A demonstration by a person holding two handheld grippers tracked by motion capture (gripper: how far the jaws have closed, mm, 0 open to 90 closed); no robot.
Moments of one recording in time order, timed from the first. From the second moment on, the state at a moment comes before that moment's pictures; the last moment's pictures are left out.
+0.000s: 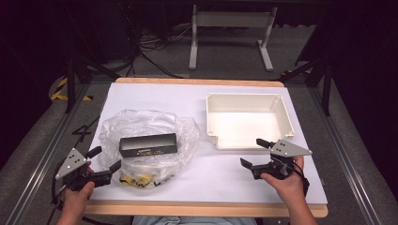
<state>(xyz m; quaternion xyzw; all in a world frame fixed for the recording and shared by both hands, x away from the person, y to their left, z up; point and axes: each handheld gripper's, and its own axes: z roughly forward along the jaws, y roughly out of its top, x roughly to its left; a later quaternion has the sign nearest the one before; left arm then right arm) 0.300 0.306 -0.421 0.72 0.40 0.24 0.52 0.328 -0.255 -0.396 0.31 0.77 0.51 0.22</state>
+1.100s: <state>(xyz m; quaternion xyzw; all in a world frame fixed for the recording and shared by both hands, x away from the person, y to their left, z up) 0.301 0.309 -0.421 0.71 0.41 0.24 0.52 0.328 -0.239 -0.333 0.31 0.79 0.48 0.20</state>
